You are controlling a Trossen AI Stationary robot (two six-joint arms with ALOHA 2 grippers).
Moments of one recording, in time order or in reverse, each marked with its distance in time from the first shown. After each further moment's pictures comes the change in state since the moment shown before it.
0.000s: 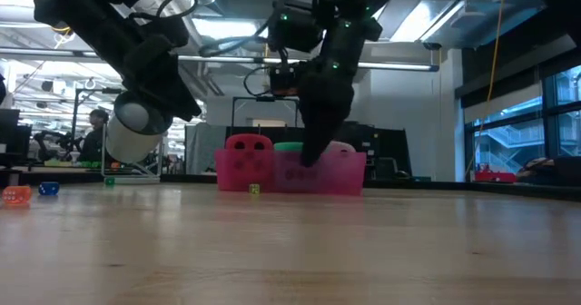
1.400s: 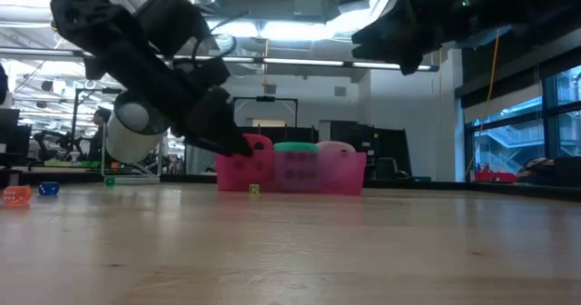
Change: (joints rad) left arm 0.039 0.468 0.000 0.577 -0.008 0.017; right arm 0.149 -0.862 -0.998 1.166 0.243 0.121
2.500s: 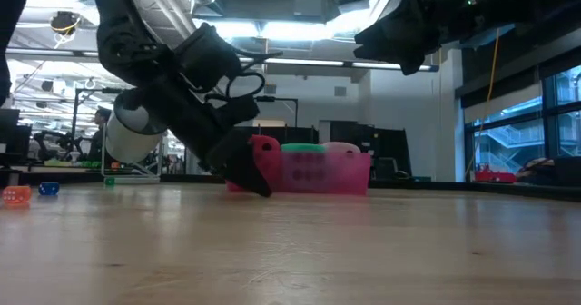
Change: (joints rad) left arm 0.090 0.279 0.115 0.061 0.213 0.111; right arm 0.028 0.001 0.000 -0.022 -0.003 -0.009
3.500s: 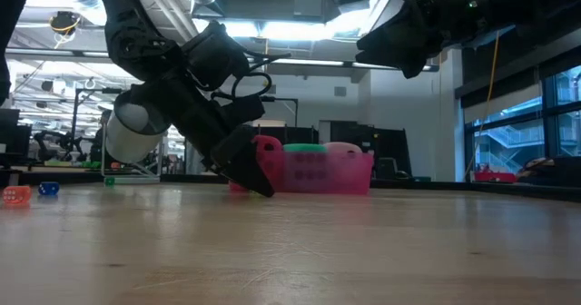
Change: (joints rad) left arm 0.000 0.026 0.011 -0.109 0.023 -0.036; right arm 0.000 0.000 0.000 -0.035 -0.008 0.010
